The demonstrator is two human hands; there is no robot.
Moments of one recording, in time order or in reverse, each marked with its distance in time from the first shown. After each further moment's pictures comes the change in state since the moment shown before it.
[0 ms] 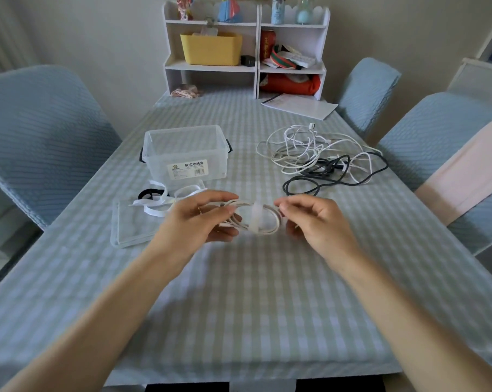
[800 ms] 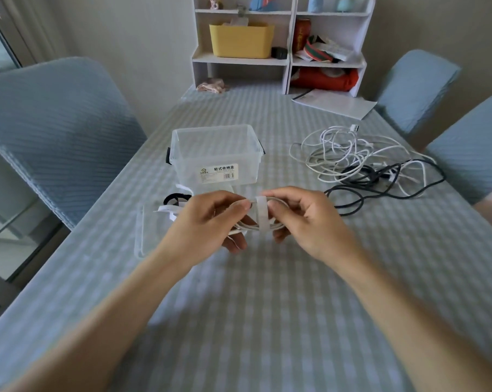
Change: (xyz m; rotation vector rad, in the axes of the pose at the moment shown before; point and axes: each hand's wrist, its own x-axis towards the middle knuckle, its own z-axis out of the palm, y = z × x) left_hand 0.022 0.012 -0.032 0.225 0.058 0.023; right_hand 0.051 -0.001 0.063 -0.048 -0.232 -0.192
